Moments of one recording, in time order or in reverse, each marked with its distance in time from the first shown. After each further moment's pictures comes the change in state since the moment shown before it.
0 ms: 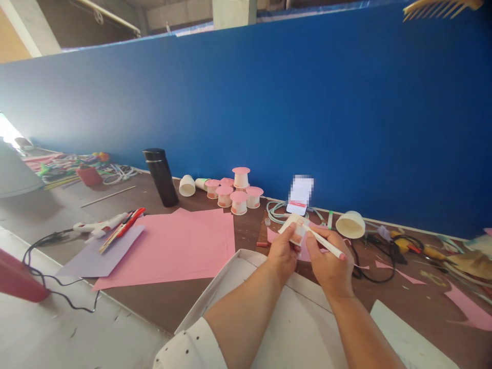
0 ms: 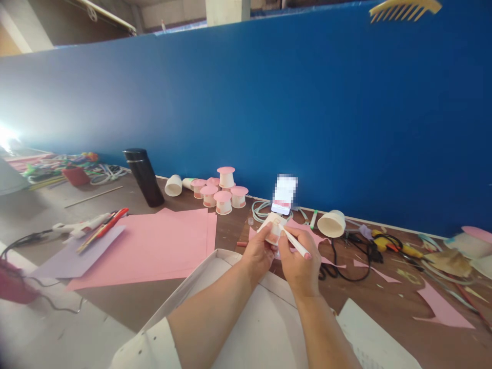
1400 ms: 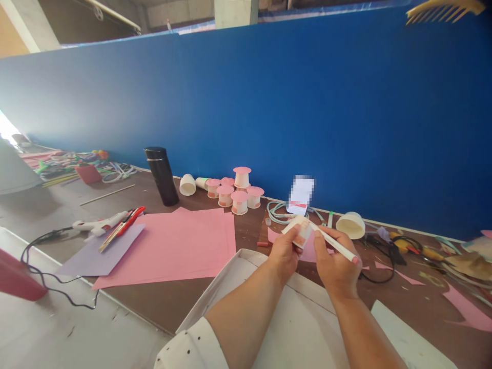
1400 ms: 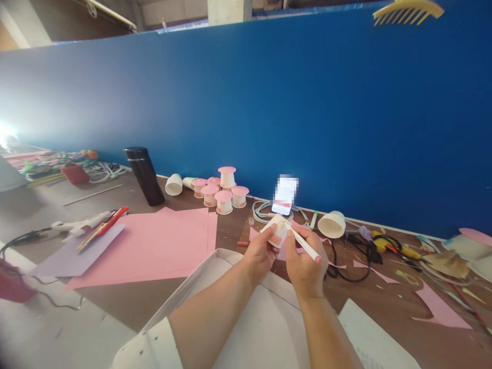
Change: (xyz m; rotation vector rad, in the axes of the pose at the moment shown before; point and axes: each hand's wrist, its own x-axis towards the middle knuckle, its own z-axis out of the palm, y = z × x) left_hand -0.002 0.001 0.002 0.011 -0.008 -0.021; right_hand 0.003 -0.003 -0.004 0.028 0.079 0.073
